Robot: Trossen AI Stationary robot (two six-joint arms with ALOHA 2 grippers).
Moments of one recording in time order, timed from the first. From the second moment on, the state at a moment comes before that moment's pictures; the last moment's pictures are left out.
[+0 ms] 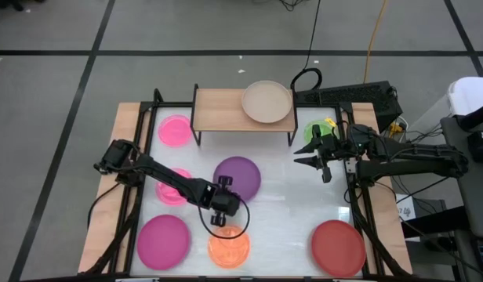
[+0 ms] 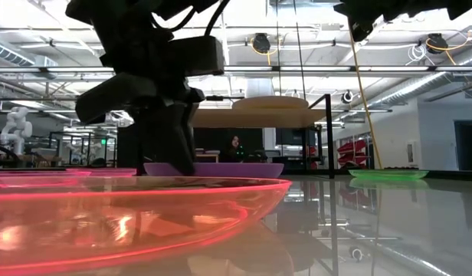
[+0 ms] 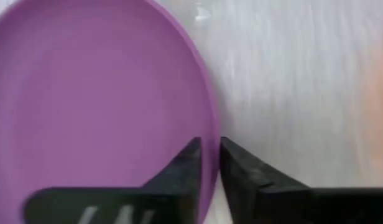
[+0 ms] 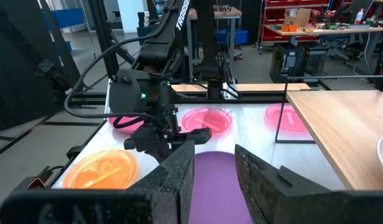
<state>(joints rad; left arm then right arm) -0.32 1.87 1.14 -0.42 -0.24 -0.05 -0.12 0.66 0.58 -0.08 -0.24 0.03</state>
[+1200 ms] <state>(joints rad) 0.28 1.88 1.90 -0.67 -0.03 0.62 -0.12 0.58 0.58 0.02 -0.23 -0.02</state>
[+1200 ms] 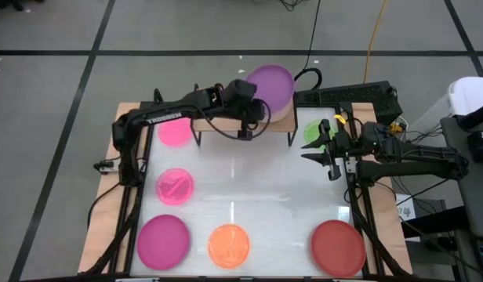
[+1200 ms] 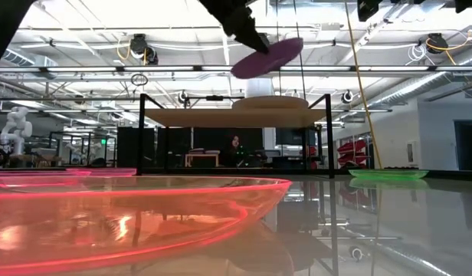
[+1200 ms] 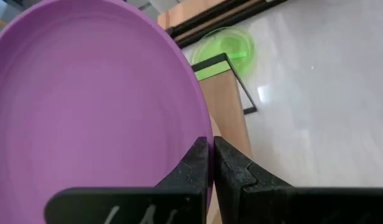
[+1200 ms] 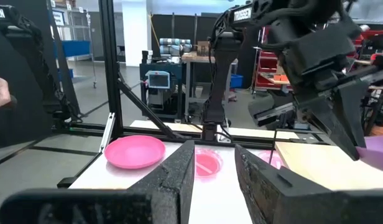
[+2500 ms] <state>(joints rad) 0.19 1.72 1.90 -0.64 -0.05 0.40 -0.12 0.79 0.72 -0.38 -0.38 0.02</state>
